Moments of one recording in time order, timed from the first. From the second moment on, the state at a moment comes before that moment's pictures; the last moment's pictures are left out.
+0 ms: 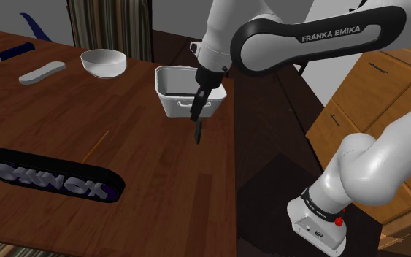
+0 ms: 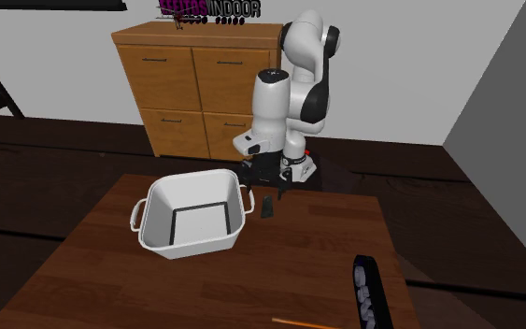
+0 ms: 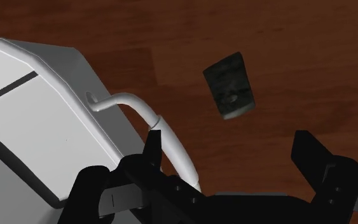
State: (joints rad) arm 0.29 -0.24 0.23 -2.19 0.04 2.09 -0.08
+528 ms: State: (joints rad) arm 0.30 -0.21 0.22 -2.15 0.03 2.05 -0.08
